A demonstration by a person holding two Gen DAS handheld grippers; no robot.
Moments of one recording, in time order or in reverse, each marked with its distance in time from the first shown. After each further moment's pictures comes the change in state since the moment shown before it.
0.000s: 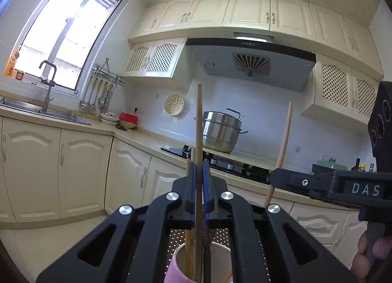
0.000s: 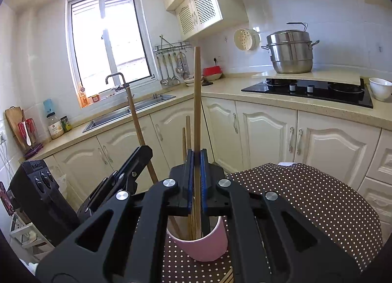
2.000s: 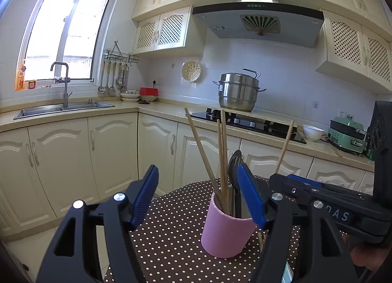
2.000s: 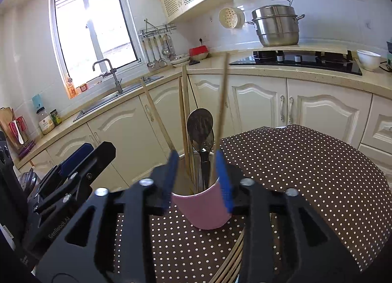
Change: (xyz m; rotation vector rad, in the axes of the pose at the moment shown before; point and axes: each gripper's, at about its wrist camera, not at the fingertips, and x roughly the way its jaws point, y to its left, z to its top) left arm -0.056 0.006 0.011 0.137 0.236 0.149; right arm -0.005 0.014 -0.055 0.074 0.091 -0.071
